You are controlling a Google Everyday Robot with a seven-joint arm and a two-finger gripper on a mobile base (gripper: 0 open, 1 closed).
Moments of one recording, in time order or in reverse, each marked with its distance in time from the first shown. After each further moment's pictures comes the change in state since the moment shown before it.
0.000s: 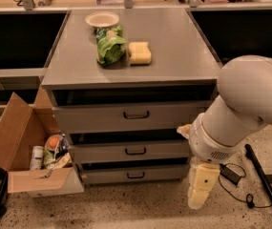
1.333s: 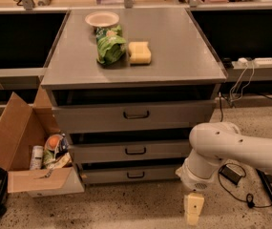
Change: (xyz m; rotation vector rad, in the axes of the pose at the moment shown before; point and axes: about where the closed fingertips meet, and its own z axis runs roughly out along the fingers) arm 0.097 -0.001 0.208 -0.244 0.082 0.068
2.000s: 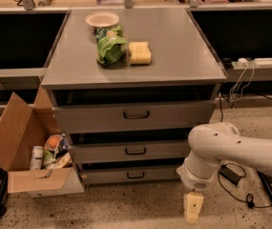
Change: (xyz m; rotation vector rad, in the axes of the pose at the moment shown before) arm 0.003 -0.010 0.001 0.039 0.025 0.006
